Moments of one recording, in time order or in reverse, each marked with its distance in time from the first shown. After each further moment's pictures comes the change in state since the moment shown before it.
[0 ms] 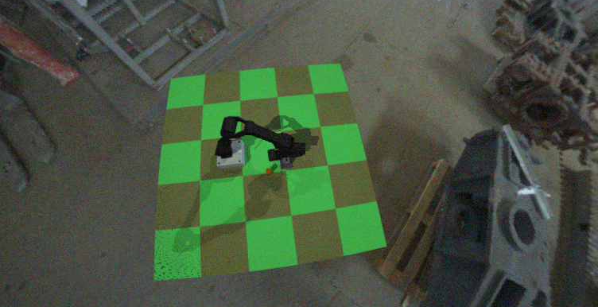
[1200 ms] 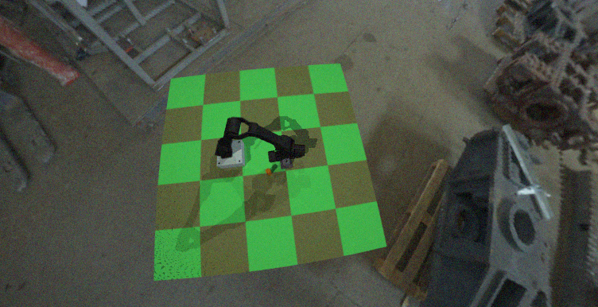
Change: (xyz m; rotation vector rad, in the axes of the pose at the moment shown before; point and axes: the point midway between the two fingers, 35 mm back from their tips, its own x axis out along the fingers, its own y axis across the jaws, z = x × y) arm 0.028 0.001 0.000 -0.004 -0.002 0.006
